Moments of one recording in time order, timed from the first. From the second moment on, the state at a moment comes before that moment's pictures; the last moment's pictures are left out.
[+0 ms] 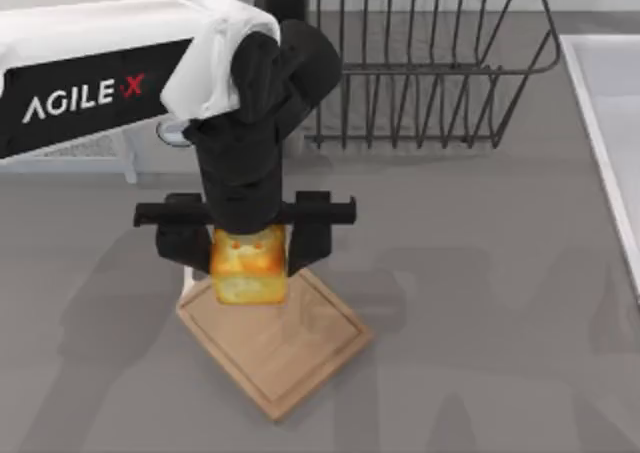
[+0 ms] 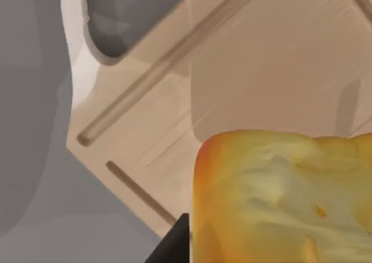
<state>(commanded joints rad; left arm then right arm) -0.63 1.95 1.47 -1.09 0.00 -0.60 0.00 0.00 0.00 0.00 0.00 0.00</state>
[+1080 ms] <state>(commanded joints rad) -0.63 2.01 1.37 -0.93 0.00 -0.60 0.00 0.00 0.00 0.00 0.00 0.00</state>
